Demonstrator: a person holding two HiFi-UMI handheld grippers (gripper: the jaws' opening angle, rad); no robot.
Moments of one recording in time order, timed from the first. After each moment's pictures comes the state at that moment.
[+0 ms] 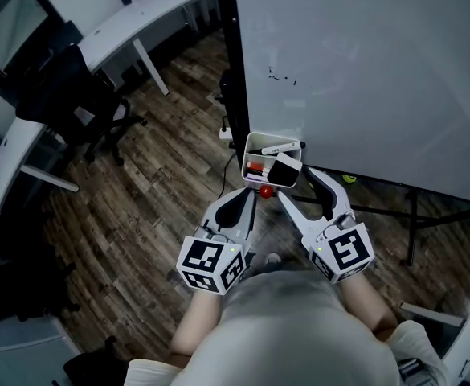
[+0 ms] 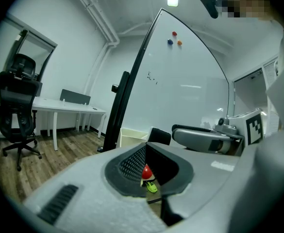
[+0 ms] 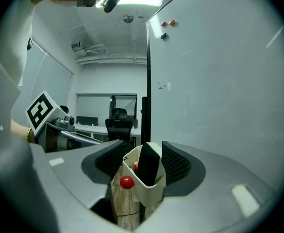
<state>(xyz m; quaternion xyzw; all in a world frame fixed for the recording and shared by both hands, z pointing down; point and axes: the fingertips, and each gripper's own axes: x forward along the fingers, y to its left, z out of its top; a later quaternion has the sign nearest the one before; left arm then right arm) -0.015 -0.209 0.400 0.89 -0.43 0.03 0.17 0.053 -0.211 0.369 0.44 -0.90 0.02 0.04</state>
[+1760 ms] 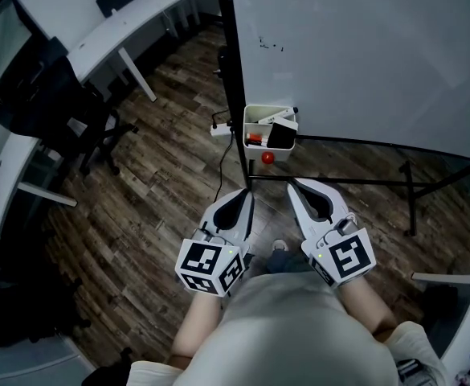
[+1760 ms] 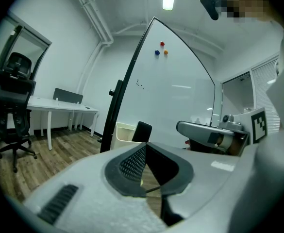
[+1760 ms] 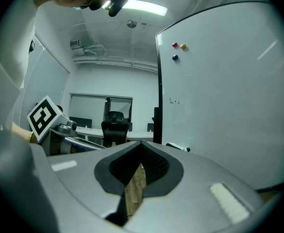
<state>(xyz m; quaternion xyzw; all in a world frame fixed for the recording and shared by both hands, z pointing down) -0.046 -0.124 0.395 0.91 -0.38 0.04 0.16 0.022 -0.111 0.349 0.49 -0.87 0.00 0.02</state>
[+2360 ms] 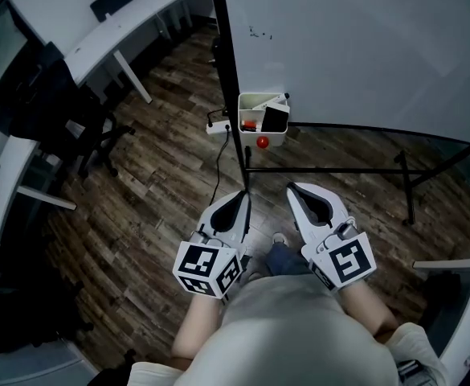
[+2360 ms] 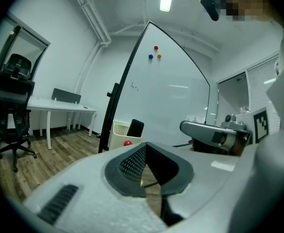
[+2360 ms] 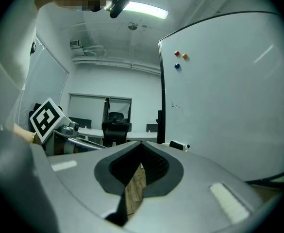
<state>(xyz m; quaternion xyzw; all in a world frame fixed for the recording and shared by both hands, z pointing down) -0.058 -0.078 0.394 0.91 -0.37 0.04 0.16 0.010 -0.058 0.338 0.51 -0.86 0.00 0.02</state>
